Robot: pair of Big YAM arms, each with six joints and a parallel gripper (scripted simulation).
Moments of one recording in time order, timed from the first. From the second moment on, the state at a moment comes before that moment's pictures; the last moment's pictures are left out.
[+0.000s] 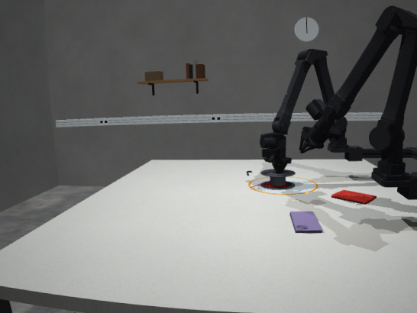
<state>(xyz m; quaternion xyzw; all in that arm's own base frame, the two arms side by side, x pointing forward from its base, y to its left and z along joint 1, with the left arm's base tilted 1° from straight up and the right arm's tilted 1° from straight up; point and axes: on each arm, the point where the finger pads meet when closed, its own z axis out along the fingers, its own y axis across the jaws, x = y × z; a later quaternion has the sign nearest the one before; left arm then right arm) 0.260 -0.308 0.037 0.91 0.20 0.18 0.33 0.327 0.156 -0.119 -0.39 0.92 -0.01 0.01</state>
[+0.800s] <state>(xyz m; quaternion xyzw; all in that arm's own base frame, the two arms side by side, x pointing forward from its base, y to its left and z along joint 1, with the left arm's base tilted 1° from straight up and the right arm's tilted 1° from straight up) 0.266 -0.312 0.039 0.90 0.21 0.18 0.33 0.327 0.156 -0.119 -0.39 0.92 -0.01 0.01</state>
